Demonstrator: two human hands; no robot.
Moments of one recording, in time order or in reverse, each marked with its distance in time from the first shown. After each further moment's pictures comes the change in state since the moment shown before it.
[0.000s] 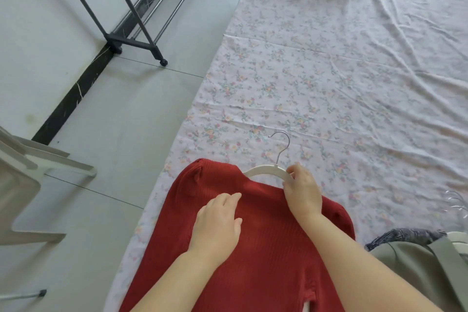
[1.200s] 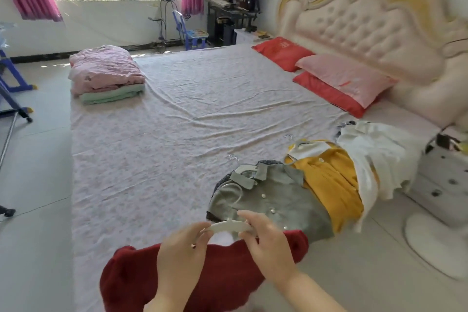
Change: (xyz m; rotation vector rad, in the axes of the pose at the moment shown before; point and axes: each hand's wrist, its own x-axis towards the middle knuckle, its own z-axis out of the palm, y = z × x) left_hand -0.320 0.147 -0.134 -0.452 0.173 0.587; right_hand -0.491 -0.011 -0.204 0.261 0.696 -0.092
